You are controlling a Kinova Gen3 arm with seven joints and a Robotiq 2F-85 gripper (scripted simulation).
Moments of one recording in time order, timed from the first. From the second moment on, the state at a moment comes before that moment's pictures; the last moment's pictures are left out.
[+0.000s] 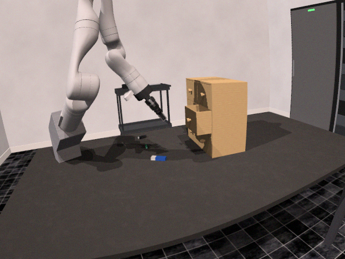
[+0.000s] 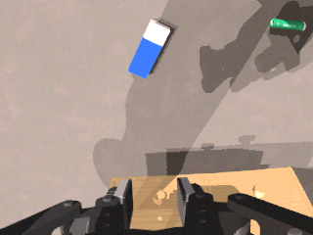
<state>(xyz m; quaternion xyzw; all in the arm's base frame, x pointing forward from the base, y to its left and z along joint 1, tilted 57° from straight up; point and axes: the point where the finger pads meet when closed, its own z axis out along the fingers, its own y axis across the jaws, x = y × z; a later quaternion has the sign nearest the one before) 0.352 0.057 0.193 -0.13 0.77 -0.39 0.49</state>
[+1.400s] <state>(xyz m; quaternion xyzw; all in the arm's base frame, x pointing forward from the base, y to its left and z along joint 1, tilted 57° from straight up) 0.341 0.061 0.197 -0.12 0.78 -0.39 0.47</state>
